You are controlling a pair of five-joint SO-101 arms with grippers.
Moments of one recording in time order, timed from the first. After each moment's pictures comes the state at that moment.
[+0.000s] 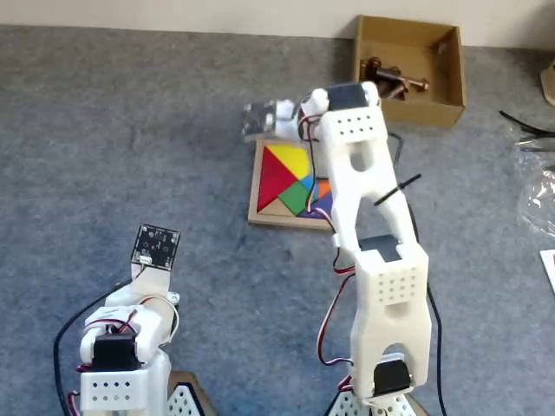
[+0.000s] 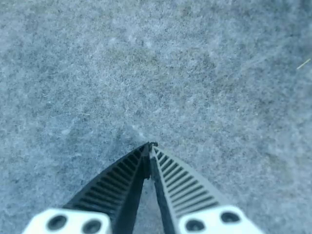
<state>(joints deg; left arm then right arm) -8.3 -103.8 96.0 76.4 -8.5 -16.2 35.9 -47.0 93.0 73.8</state>
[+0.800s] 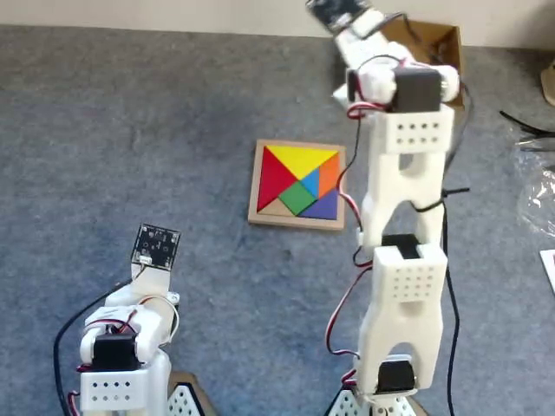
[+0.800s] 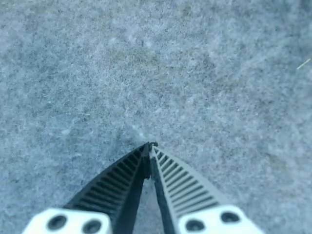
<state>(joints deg) -8.3 -103.8 96.0 76.4 -8.5 -8.3 35.9 -84.0 100.2 37.5</state>
